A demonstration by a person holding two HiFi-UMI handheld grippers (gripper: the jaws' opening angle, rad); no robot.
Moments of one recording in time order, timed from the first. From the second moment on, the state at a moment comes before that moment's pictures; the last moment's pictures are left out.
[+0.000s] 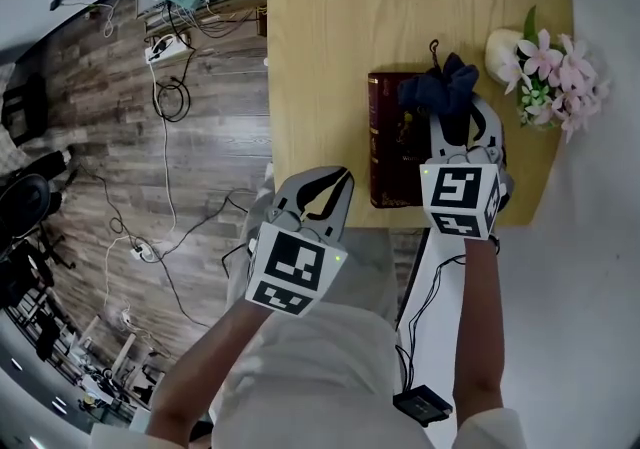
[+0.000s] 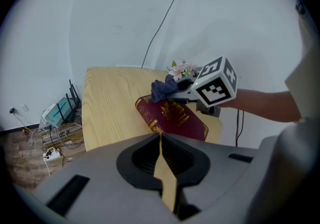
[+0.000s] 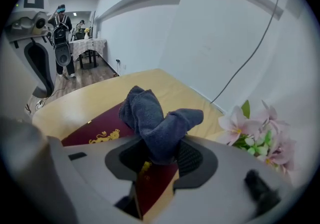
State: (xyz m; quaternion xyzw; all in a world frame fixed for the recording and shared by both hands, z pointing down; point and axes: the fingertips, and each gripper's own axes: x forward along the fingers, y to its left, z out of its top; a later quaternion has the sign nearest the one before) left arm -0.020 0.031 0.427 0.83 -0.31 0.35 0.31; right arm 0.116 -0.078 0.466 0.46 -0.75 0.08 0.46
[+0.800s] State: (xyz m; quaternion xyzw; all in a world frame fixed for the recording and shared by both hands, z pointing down) left arm 0.004 0.042 0.432 0.84 -0.27 0.36 0.31; right arm 0.149 -0.015 0.471 0.47 -0.73 0.09 0.49
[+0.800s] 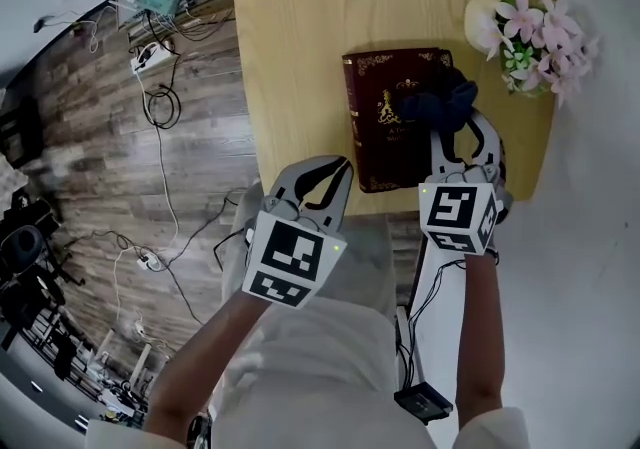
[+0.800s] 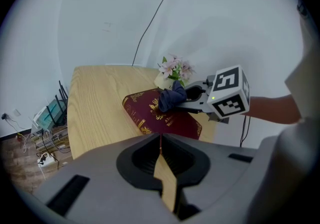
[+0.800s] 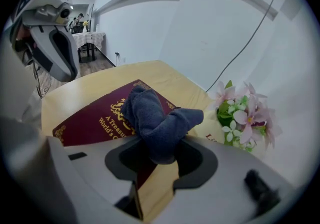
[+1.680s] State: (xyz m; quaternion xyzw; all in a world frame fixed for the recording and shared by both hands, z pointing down) left arm 0.013 0.069 0.429 0.85 -0.25 0.36 0.30; right arm 0.126 0.091 0.476 0.44 -0.73 0.11 0.52
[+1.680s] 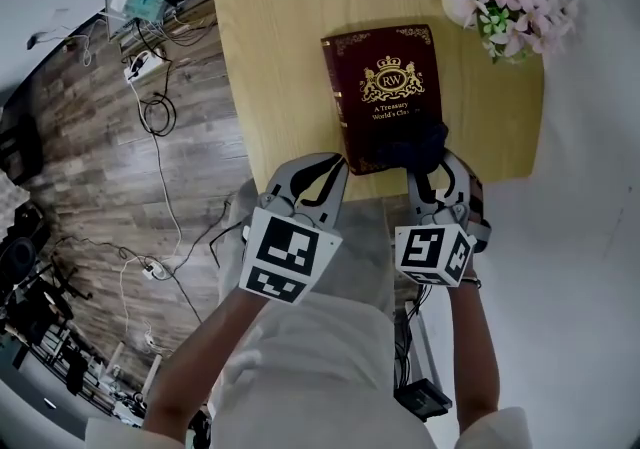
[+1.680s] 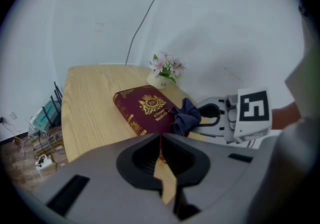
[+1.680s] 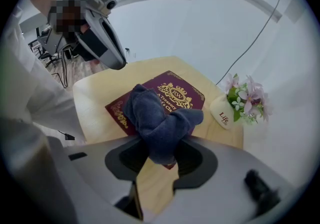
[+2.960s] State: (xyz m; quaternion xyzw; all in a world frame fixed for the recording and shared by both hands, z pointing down) left arm -0.033 0.062 0.420 0.83 -0.30 0.34 0.31; right arm 0.076 0.020 0.470 0.39 -0.76 0.05 0.52
